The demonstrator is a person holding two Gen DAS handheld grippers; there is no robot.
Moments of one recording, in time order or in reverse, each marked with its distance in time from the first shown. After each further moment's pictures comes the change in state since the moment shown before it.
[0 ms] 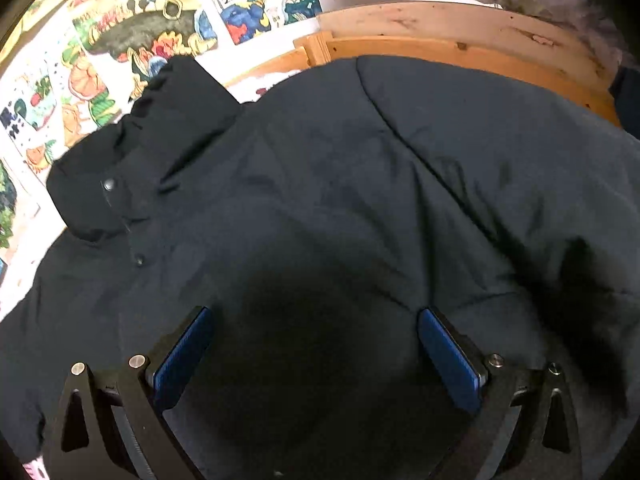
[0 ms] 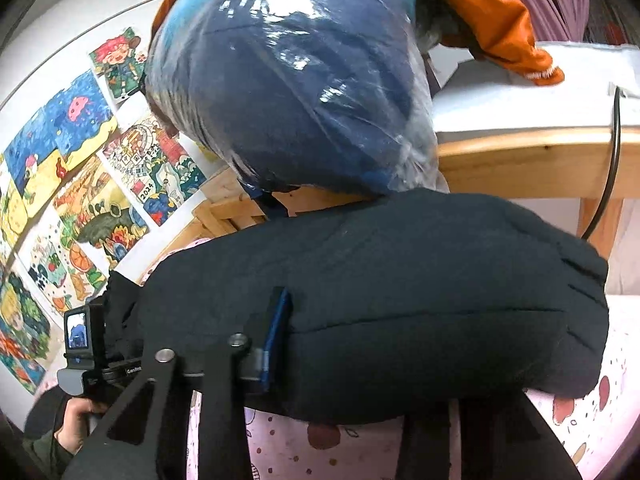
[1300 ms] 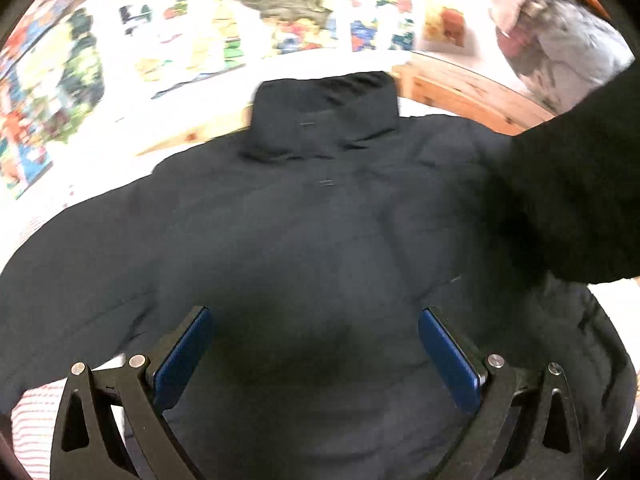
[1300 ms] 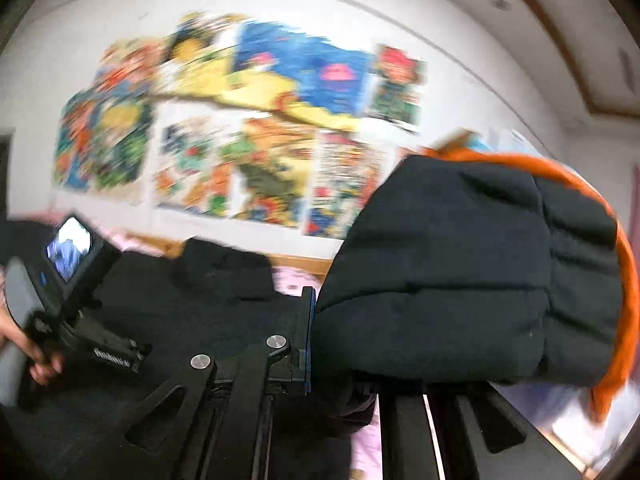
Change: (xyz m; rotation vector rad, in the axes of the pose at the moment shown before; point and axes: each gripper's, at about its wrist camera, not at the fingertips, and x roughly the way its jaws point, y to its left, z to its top) left arm -0.143 0.197 -0.109 -0.256 -0.009 -0.053; right arm -0.151 0.333 -0.019 -0.966 -0.215 0.267
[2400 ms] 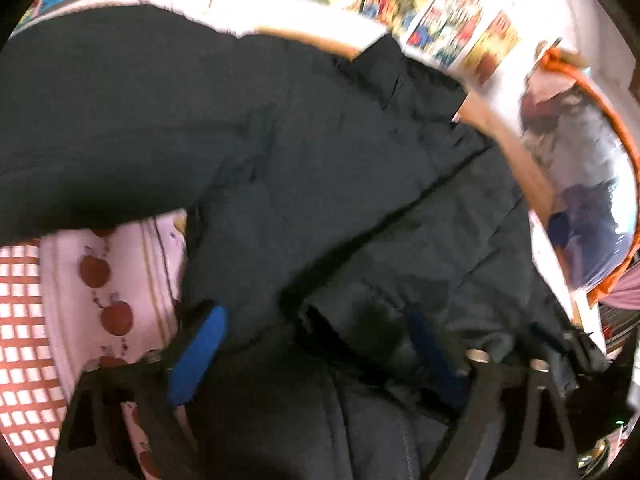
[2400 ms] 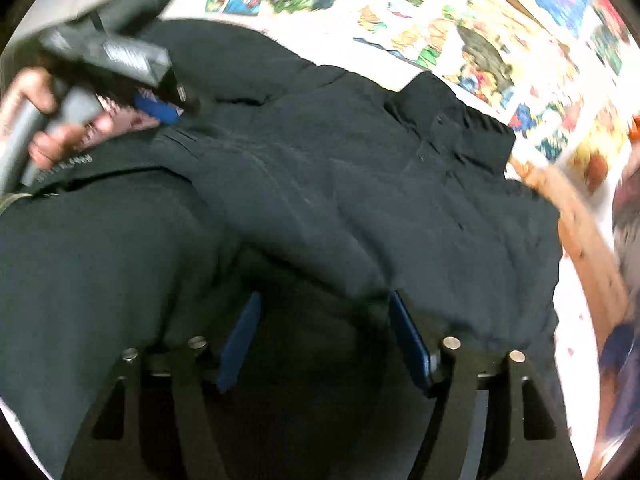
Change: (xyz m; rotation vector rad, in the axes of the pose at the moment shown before) left arm 0.052 0.157 -0.088 -0.291 0.141 -0.348; right arm -0.061 0.146 -0.113 -0.185 0.460 0.486
